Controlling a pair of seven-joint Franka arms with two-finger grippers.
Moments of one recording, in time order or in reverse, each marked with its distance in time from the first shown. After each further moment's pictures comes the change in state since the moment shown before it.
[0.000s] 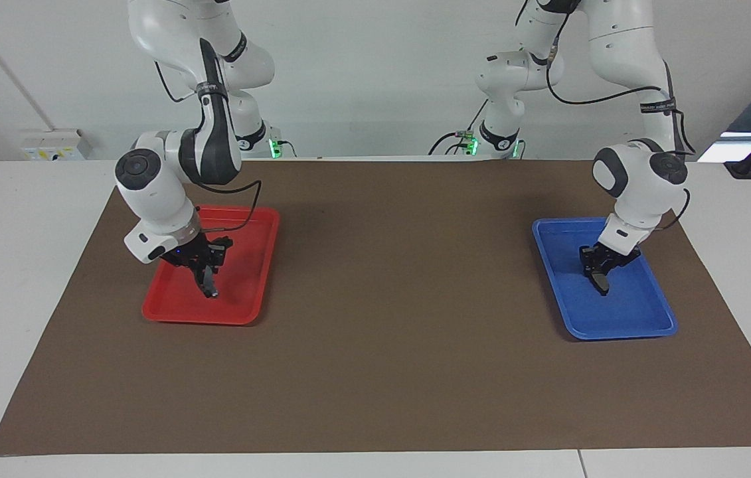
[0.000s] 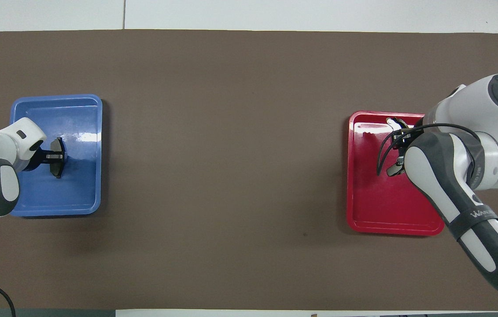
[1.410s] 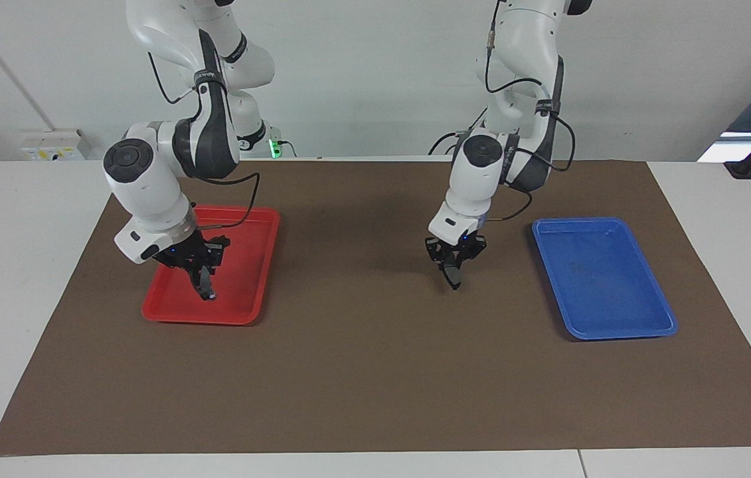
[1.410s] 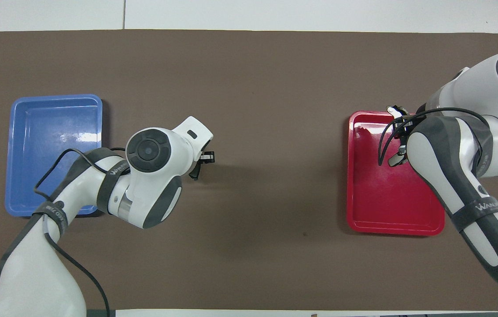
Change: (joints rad) left arm -0.696 0.064 -0.012 0.150 0.000 -0.087 -0.754; right arm 0.012 0.027 0.000 0.090 0.000 -0.054 -0.006
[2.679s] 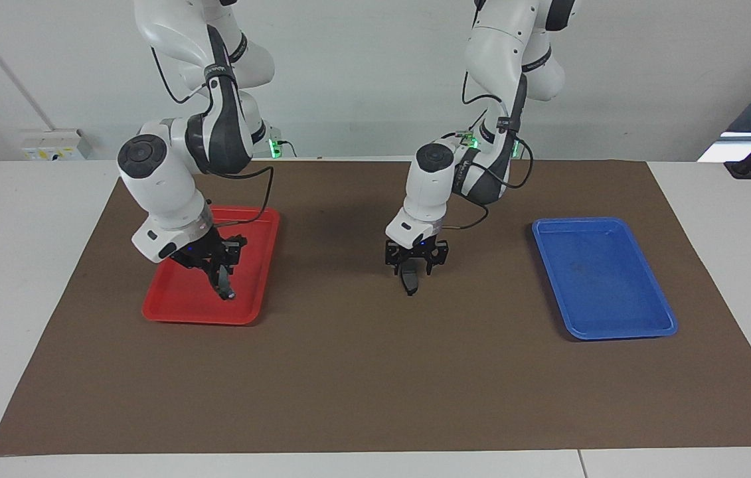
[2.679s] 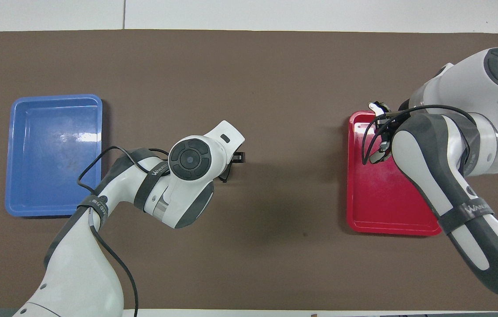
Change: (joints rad) left arm -0.085 0.080 0.025 0.080 0.001 0.052 -0.051; right arm 0.070 0.008 0.001 0.042 0.090 -0.002 0.006
